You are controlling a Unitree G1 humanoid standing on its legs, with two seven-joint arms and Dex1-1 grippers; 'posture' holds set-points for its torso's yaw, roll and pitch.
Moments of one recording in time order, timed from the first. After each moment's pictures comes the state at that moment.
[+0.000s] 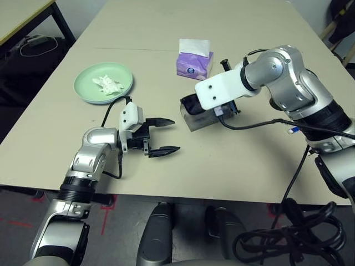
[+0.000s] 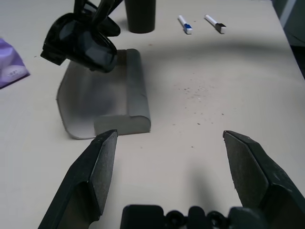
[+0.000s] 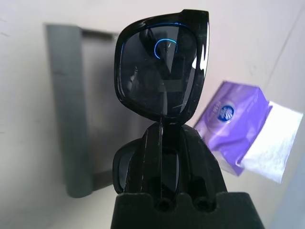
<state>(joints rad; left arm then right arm) -0.45 0.56 -0.07 0.14 -0.33 0.12 -1.19 -1.15 -0.53 0.50 0.34 -0.51 -0.02 1.16</state>
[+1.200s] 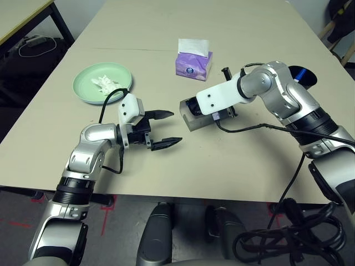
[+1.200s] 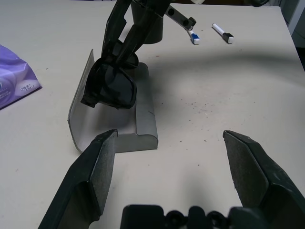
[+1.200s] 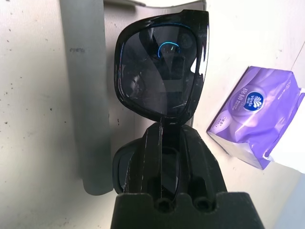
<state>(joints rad) -0.46 0.56 -0.06 0.06 -0.34 0.19 -1.15 -1.08 -0.53 0.50 0.33 -0.57 -0.04 1.14</state>
